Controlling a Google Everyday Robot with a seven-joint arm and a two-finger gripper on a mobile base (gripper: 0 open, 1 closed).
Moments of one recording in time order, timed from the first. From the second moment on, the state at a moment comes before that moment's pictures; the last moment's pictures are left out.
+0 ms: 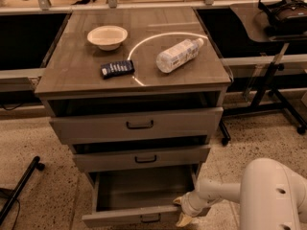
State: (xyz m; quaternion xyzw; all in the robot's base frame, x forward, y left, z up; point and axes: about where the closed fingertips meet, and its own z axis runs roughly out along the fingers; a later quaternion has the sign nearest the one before) arm 0.453 -0.125 0.156 -0.71 0.66 0.19 0.15
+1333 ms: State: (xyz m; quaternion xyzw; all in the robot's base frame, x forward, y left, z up) arm 0.438 -0.129 0.169 -0.72 0.65 0.18 0.15
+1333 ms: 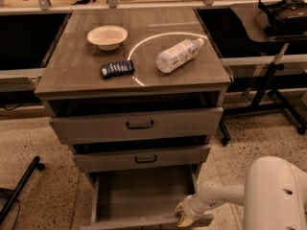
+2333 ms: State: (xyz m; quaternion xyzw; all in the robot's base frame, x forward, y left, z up) arm 0.444 -0.199 0.244 -0.71 0.67 0.11 0.19
